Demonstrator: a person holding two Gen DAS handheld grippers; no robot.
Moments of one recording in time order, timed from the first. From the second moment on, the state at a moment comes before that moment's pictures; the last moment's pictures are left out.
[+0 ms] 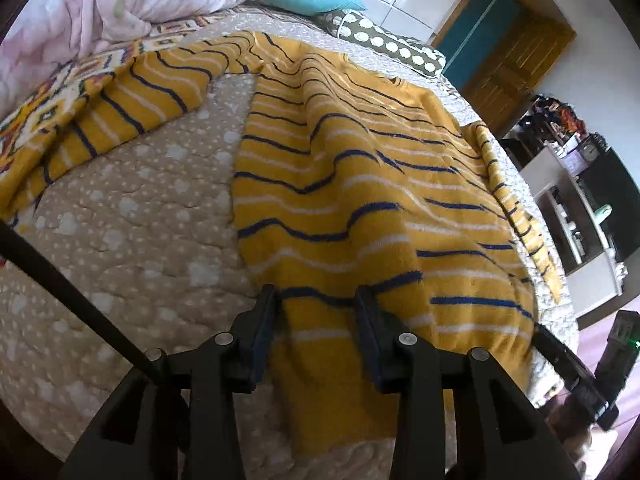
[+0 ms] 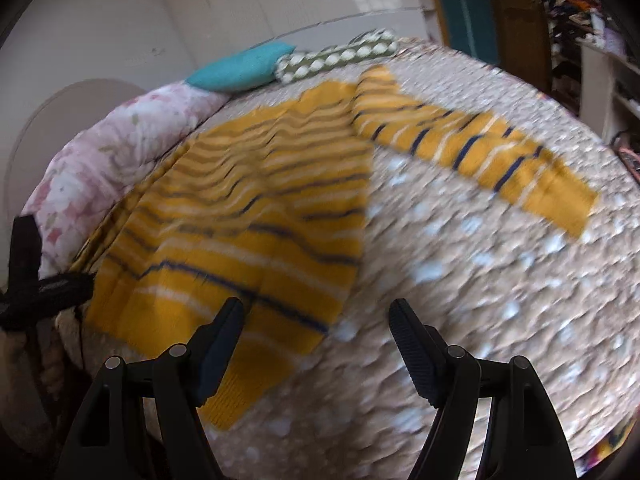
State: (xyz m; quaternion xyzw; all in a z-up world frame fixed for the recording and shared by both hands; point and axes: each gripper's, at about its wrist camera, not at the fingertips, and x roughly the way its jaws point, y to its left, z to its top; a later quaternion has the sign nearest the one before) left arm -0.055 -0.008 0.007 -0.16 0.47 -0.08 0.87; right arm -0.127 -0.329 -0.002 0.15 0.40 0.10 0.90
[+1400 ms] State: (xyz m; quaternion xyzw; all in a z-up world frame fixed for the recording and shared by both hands) left arm -0.182 0.005 0.102 -0.04 0.38 -0.02 0.92; right arm -0.057 -0.508 -0.009 0.30 0.40 -0.09 0.86
